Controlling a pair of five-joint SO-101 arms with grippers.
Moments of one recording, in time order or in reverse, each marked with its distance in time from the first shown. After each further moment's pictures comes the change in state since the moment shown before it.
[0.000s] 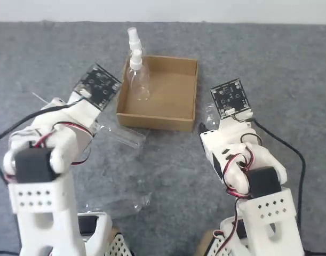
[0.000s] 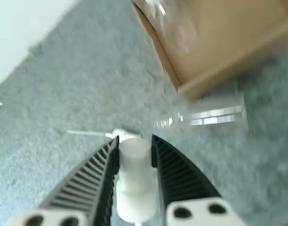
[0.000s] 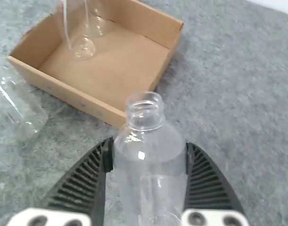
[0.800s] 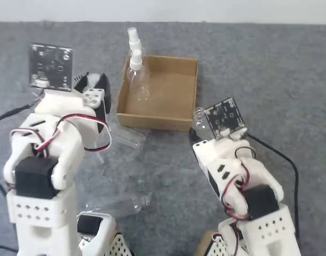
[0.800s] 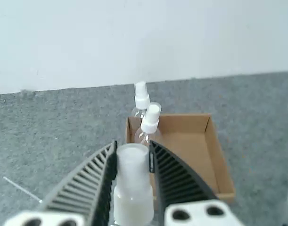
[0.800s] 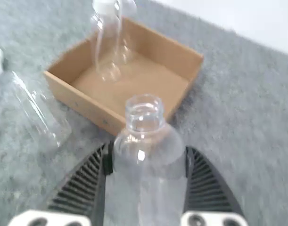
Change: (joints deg) left arm 9.0 -1.4 -5.9 -13.5 37.5; right arm -5.8 -13.4 10.0 -5.0 0.0
